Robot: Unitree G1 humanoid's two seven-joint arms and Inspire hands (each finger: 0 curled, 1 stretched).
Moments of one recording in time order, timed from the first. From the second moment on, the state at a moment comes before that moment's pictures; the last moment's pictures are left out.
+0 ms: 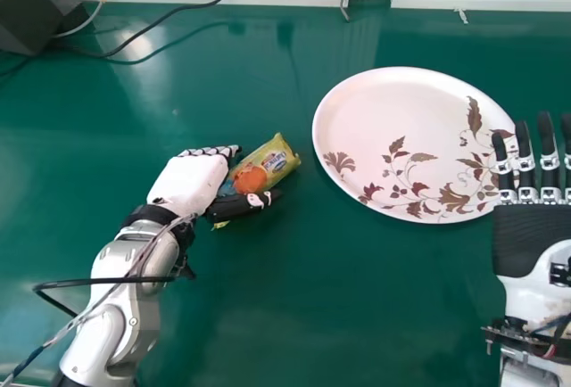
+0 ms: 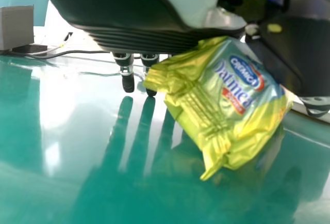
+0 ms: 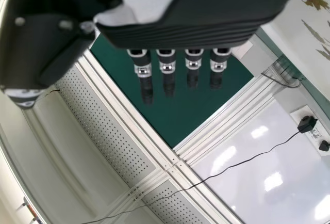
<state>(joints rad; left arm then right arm) -0.22 0.32 -0.29 -0.28 1.20 0.30 -0.56 0.20 0.06 -0.33 -0.15 0.87 -0.31 0.60</state>
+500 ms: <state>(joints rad) -0.26 0.36 -0.33 -0.25 1.18 0.30 -0.59 0.20 0.06 -0.33 -0.15 0.88 -0.31 0.61</state>
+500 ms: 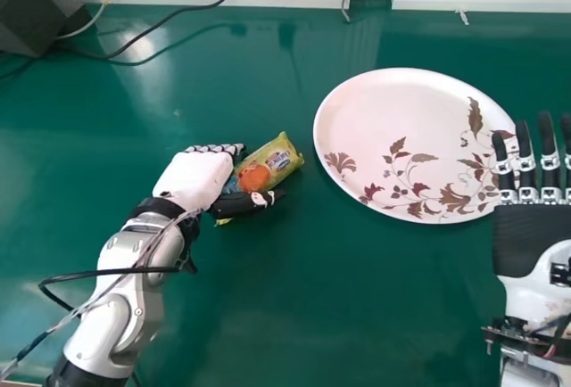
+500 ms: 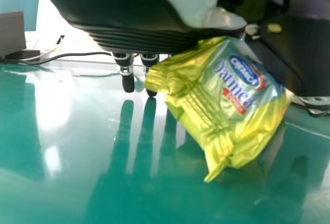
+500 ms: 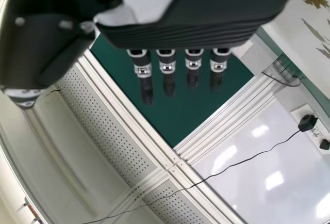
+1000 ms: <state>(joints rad) -0.30 0.42 -0.37 -0.24 1.18 0.28 -0.62 0.21 0.06 -0.32 -0.16 0.90 -0.31 0.63</state>
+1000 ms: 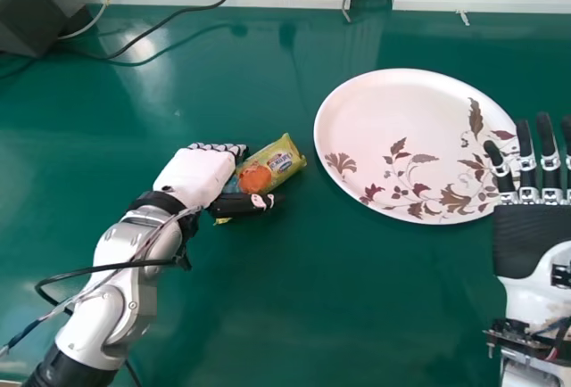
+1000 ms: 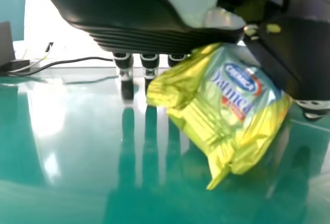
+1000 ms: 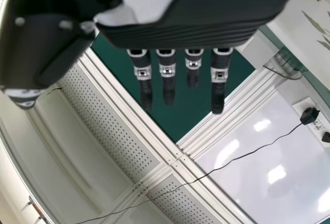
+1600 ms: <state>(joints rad) -0.34 0.44 -0.37 -0.24 1.18 0.29 -0.62 0.23 0.06 -0.30 -0.20 0.98 -0.27 0.53</state>
